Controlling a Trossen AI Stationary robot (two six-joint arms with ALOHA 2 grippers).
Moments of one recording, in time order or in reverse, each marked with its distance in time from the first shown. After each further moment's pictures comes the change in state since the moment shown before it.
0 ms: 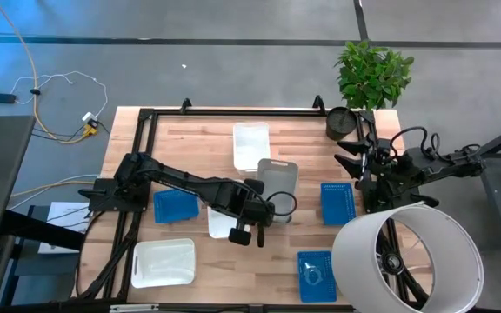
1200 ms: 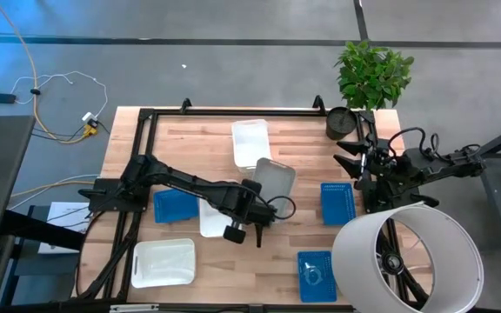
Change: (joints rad) left arm 0.009 0.059 0.002 -0.120 -0.013 0.040; right arm 0.000 0.003 0.000 -0.017 0.015 -0.001
